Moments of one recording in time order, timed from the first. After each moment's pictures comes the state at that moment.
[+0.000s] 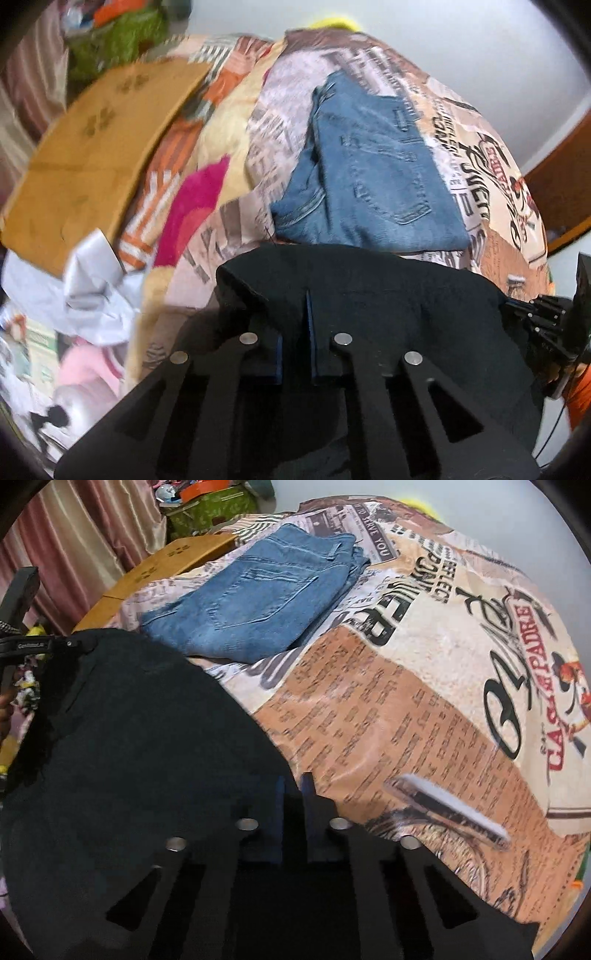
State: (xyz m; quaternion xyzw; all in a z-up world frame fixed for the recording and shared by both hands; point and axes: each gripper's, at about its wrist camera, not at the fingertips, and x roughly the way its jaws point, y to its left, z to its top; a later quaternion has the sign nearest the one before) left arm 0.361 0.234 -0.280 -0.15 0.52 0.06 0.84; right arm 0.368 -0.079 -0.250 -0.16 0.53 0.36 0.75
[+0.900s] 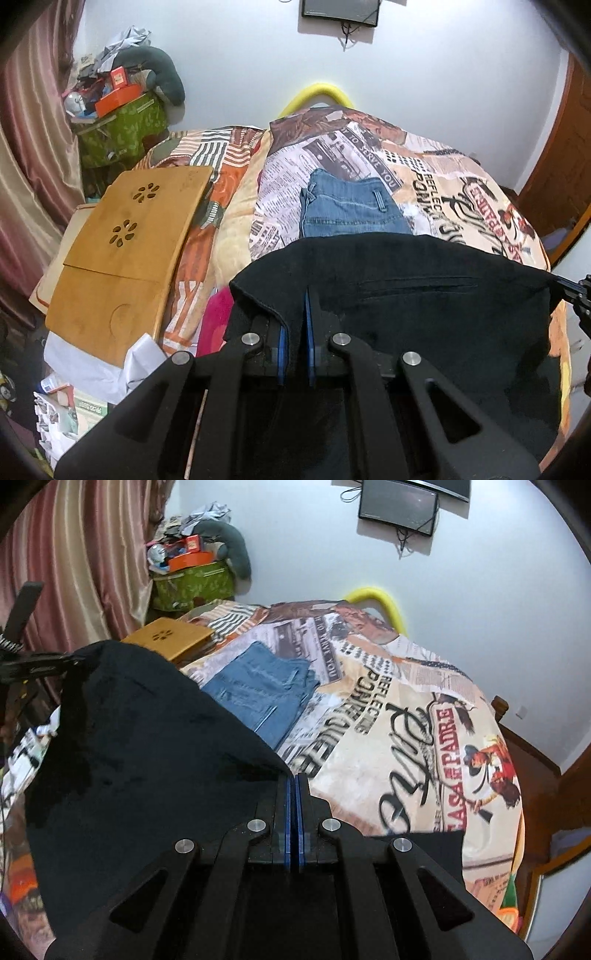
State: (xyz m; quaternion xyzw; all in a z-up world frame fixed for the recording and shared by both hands) left arm 0.369 0.220 -0.193 -0.06 0.42 0.08 0.90; right arm 0.357 -0.087 -0.136 -0.16 0.39 0.30 0.85
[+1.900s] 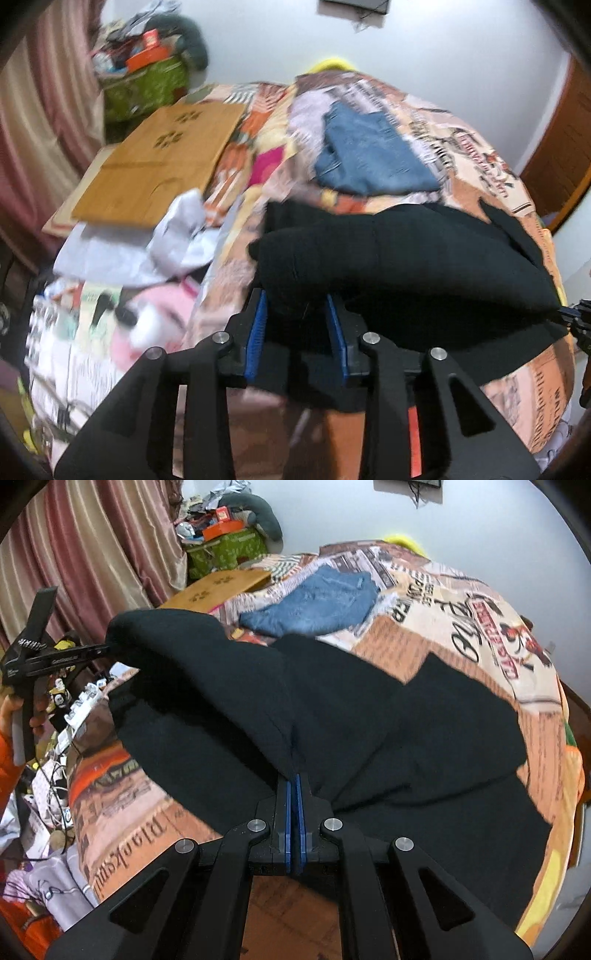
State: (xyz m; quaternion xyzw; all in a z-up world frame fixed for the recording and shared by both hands) left arm 0.154 0.227 -0.244 -0.10 0.45 0.10 0.88; right arm 0.168 -0.113 -0.192 -0.11 0.47 0.33 0.81
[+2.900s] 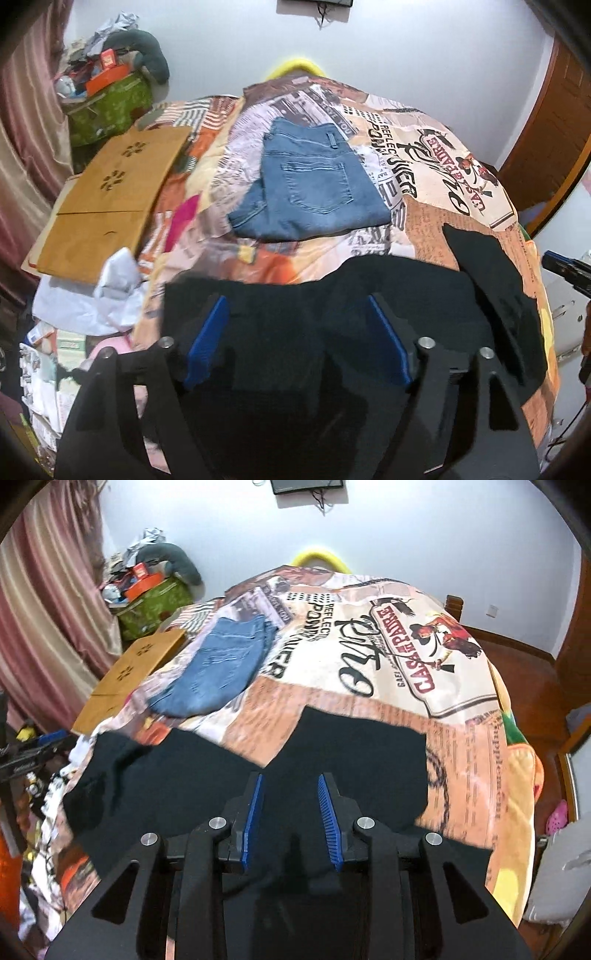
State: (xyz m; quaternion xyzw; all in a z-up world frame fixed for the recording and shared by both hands) left arm 0.278 0.146 -0.213 -0.08 0.45 0.05 0.89; right arm 0.288 -0.186 -0.147 -0.01 0.46 0.22 0.86
